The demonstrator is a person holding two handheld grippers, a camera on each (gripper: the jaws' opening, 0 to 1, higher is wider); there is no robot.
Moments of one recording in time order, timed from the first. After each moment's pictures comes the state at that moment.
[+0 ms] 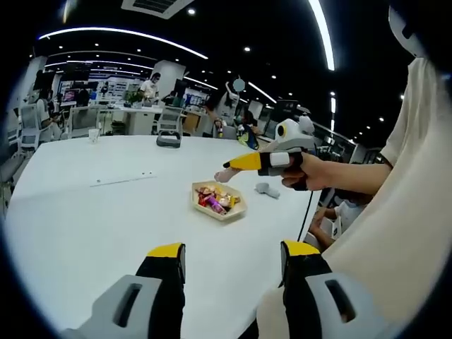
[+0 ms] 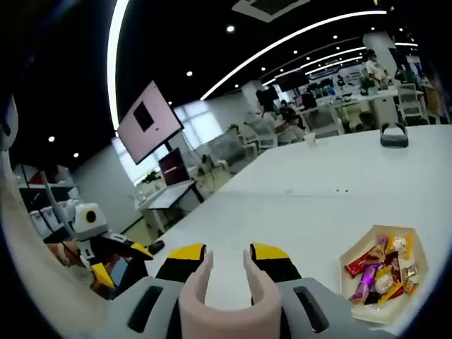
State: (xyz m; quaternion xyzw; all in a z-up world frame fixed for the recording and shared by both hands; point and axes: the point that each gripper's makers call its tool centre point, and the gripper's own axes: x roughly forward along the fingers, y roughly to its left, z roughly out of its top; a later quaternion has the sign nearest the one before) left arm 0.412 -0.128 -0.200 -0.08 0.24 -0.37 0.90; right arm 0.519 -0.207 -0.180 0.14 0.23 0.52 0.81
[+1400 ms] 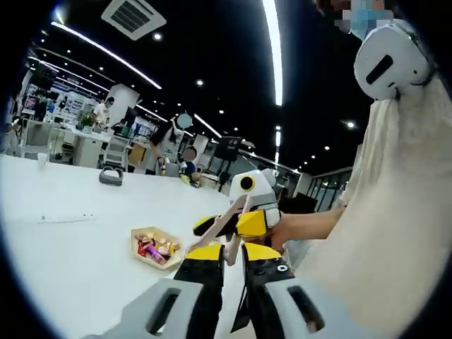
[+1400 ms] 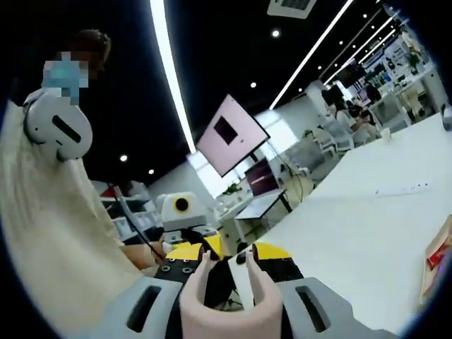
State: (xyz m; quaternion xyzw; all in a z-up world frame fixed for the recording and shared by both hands) left arm 0.404 -0.188 -0.108 -0.19 0.11 -0.53 0.82; right arm 0.420 -0.186 -0.112 0.23 0.18 0.68 0.68
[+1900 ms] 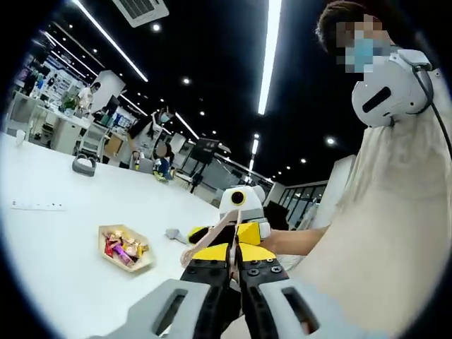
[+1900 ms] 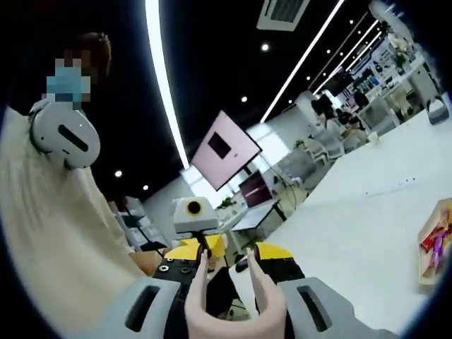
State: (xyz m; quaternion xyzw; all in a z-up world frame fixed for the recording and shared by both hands) left arm 0.397 -0.215 -0.104 -0.22 0.13 -0.58 0.77; right arm 0.413 -0.214 -0.112 0.26 0.17 0.64 0.70
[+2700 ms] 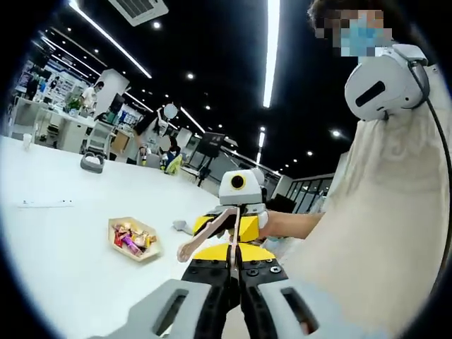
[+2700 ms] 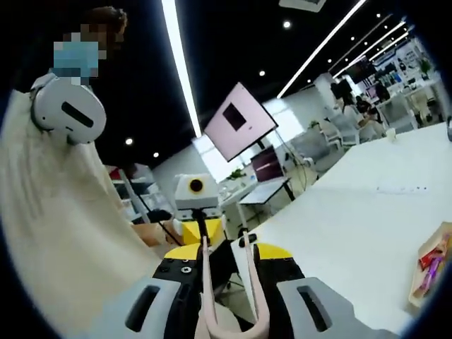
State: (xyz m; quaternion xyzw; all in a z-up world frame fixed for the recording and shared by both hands) left arm 0.380 -0.192 -0.111 -0.20 0.15 -0.56 0.79; right arm 0.396 -0.203 -0.122 0.16 0.20 0.70 0.66
